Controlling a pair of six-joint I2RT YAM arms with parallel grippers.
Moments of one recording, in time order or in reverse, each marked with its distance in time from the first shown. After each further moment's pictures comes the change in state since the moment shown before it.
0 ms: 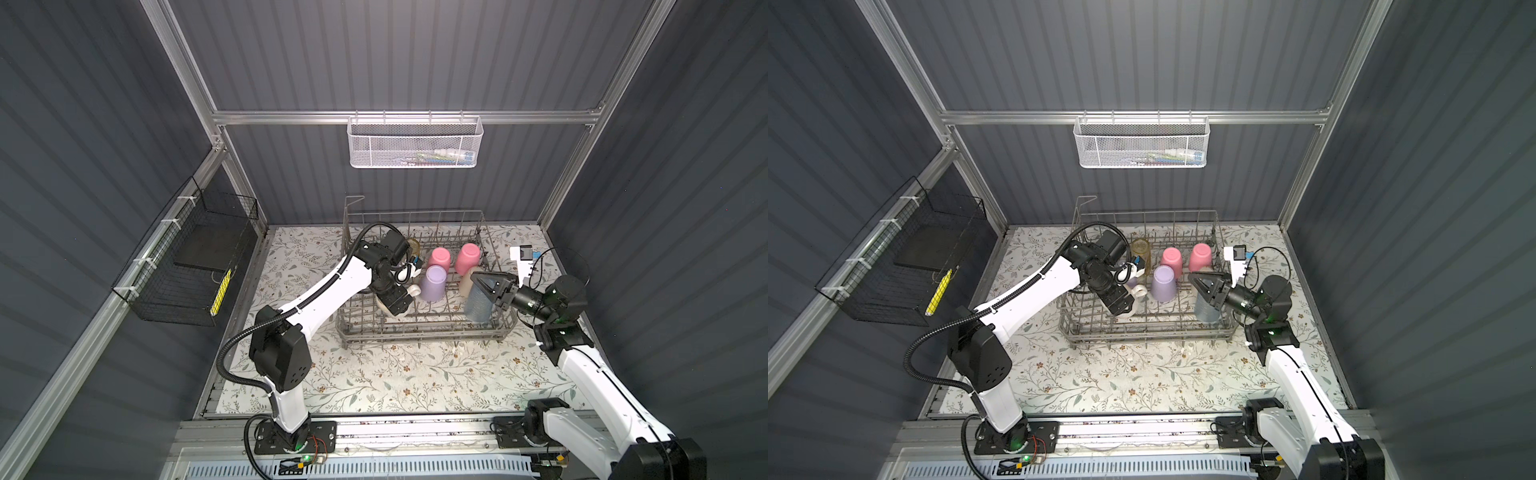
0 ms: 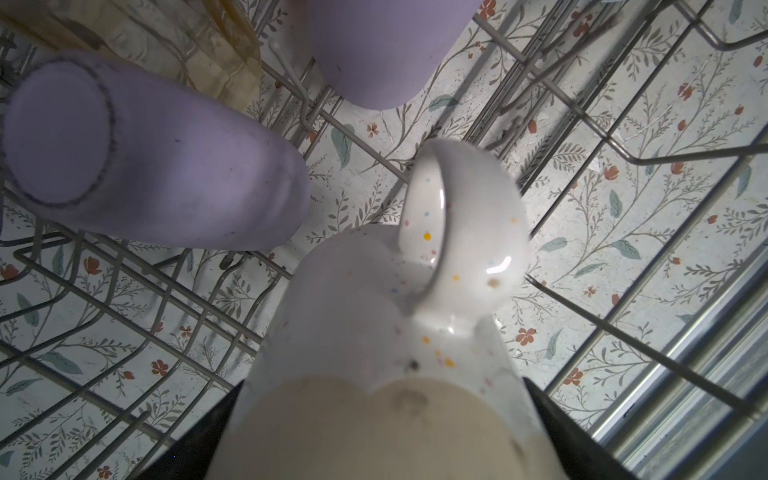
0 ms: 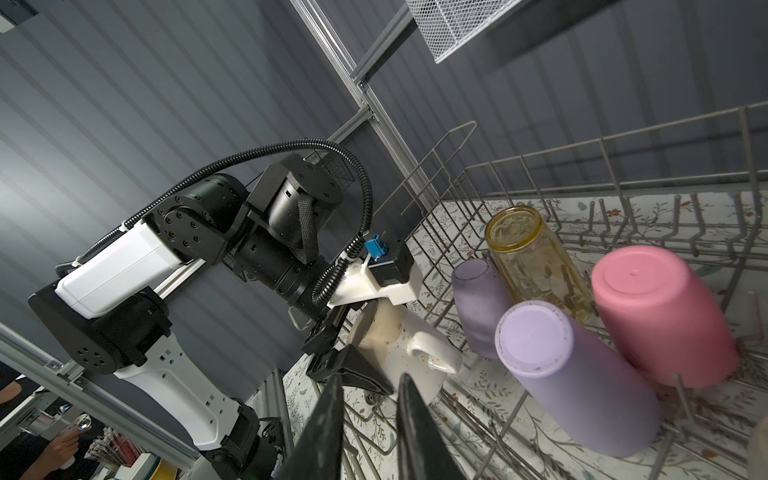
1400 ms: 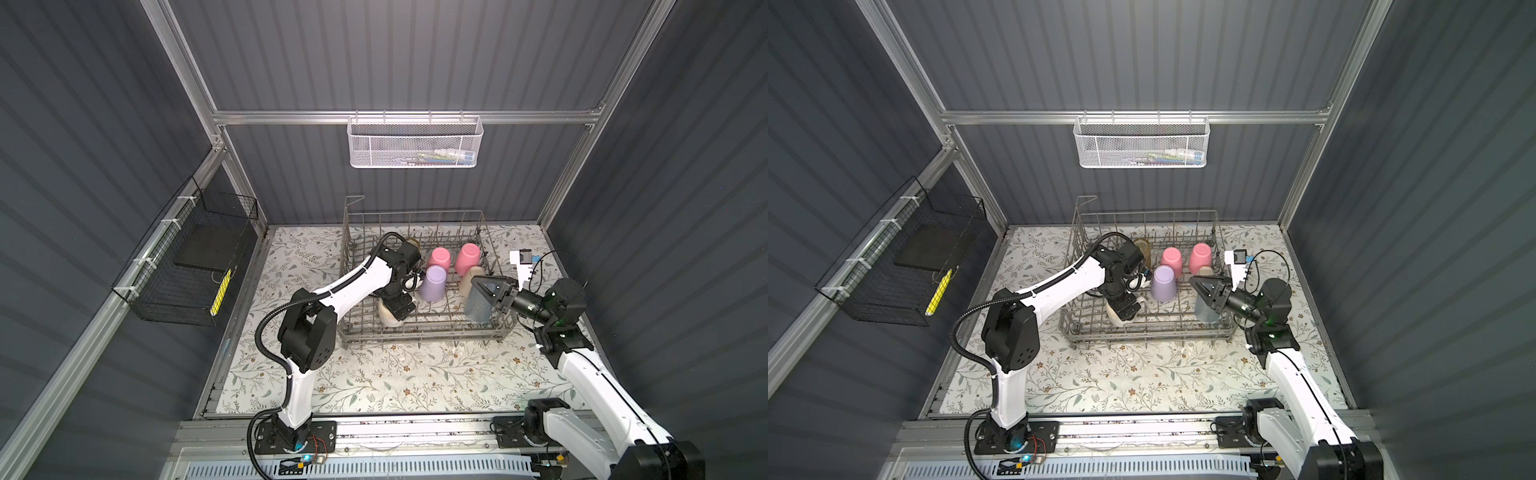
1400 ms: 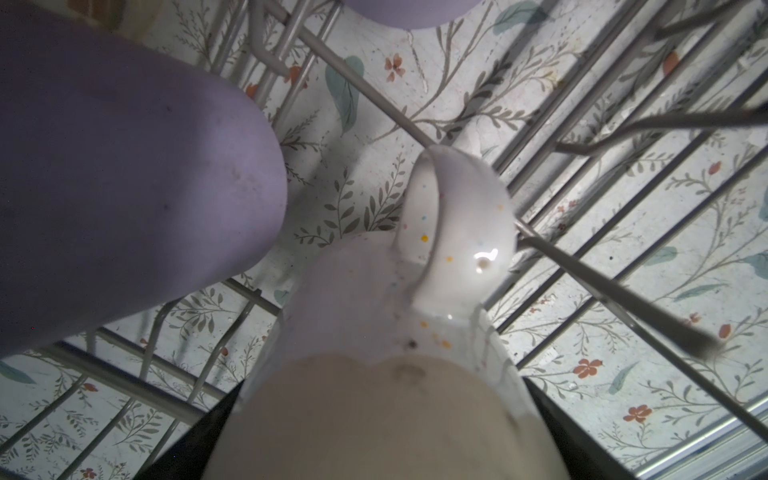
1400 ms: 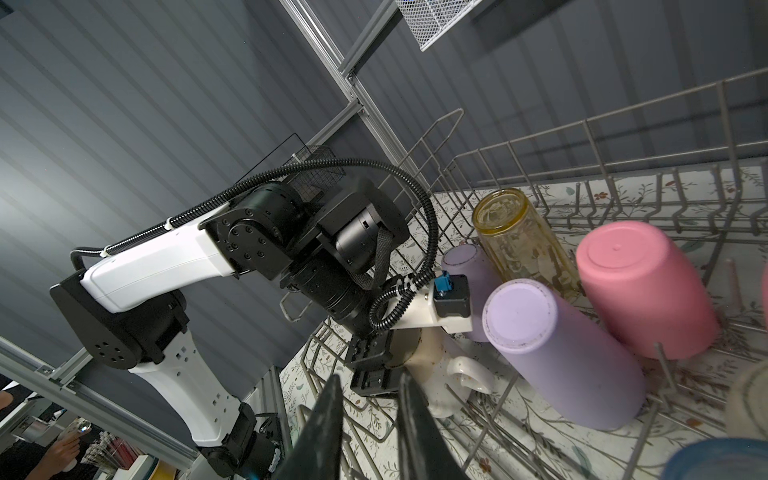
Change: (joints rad) left arm -0.022 0.204 0.054 -0.029 -0.089 -0.029; right arm -0.016 -0.016 -0.029 -0.023 0.000 -0.011
